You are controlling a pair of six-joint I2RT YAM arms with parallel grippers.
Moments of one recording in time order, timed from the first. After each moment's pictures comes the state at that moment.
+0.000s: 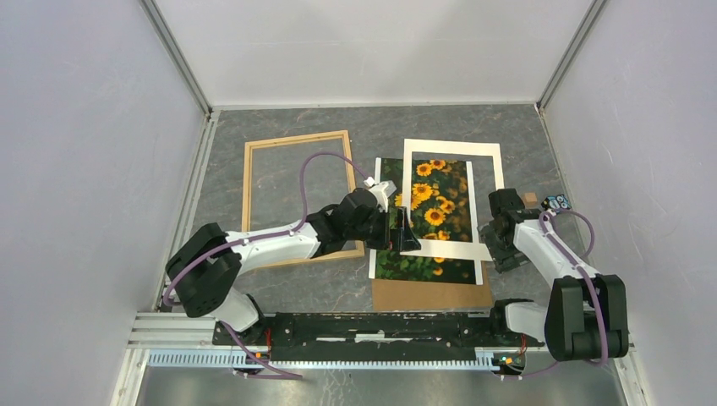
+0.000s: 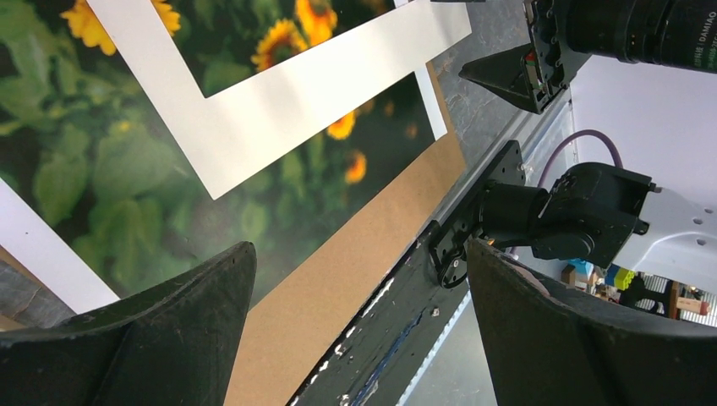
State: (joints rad) left arm -0.94 1.54 0.87 0.08 0.26 -0.79; right arm 0.05 1.21 0.63 -0.79 0.33 1.29
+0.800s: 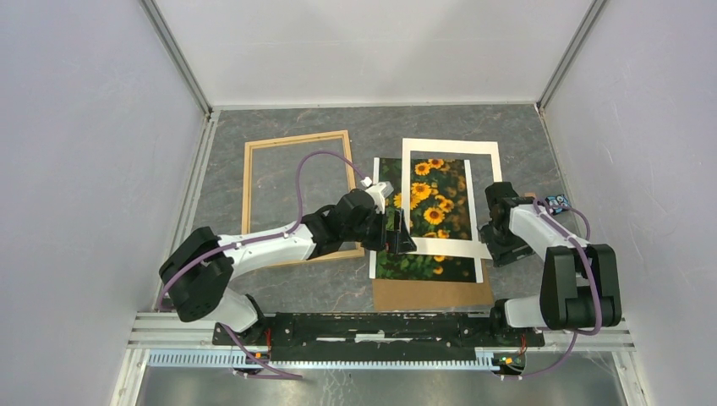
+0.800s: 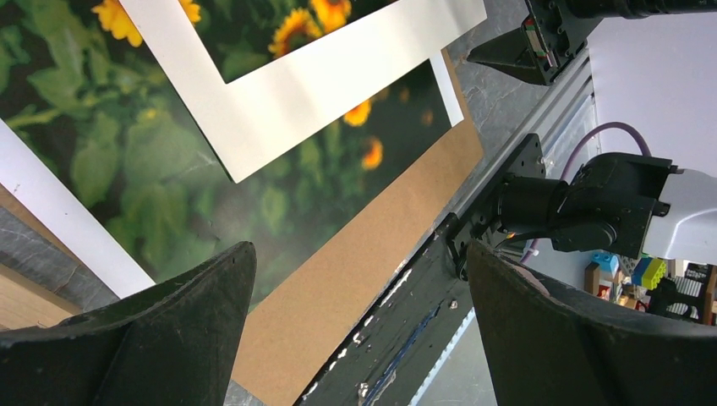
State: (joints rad) left arm -0.94 1.49 0.86 0.03 0.24 -0.74; right arm 0.04 1.38 0.70 -0.82 0.33 1.32
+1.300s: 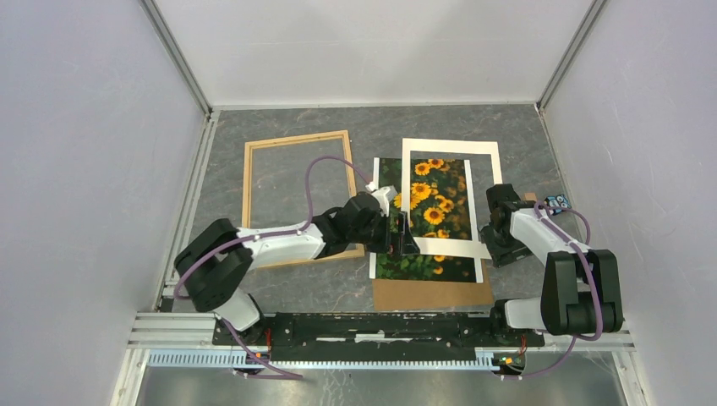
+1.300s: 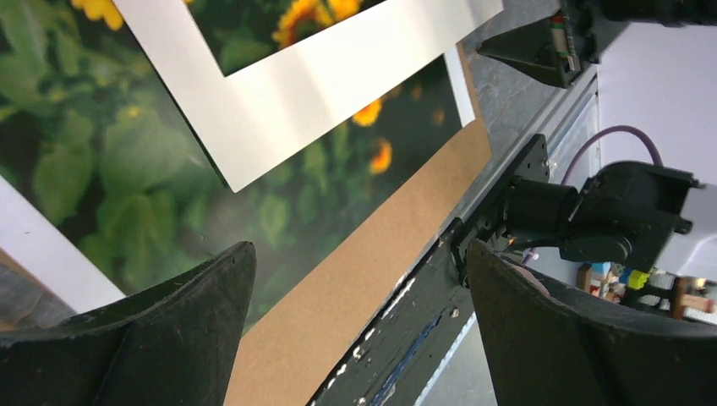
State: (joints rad) left arm -0.94 1.54 0.86 0.07 0.26 -0.76; right arm 0.04 1.35 0.67 -0.78 0.33 1.32
